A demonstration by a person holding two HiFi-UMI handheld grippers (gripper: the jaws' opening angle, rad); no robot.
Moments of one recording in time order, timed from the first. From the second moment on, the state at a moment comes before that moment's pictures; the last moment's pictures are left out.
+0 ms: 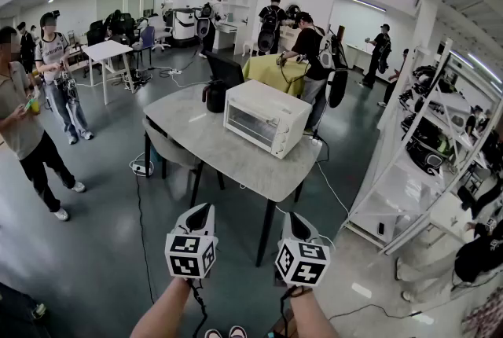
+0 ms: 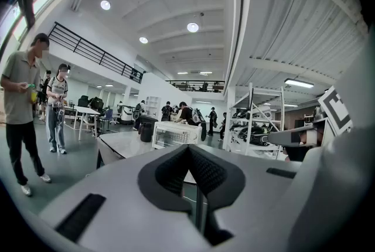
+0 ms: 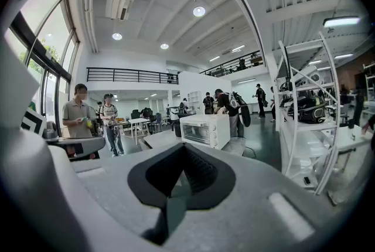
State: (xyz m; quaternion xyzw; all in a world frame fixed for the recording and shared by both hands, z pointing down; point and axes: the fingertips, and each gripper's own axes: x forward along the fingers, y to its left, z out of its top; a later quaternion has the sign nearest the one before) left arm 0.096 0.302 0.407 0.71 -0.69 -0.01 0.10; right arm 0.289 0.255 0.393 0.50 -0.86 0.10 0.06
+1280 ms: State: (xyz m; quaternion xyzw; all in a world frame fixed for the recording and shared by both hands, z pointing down) left arm 0.045 0.244 0.444 0.72 -0.68 0.00 0.13; right arm 0.232 0.194 0.424 0.51 -0.85 0.13 0.07
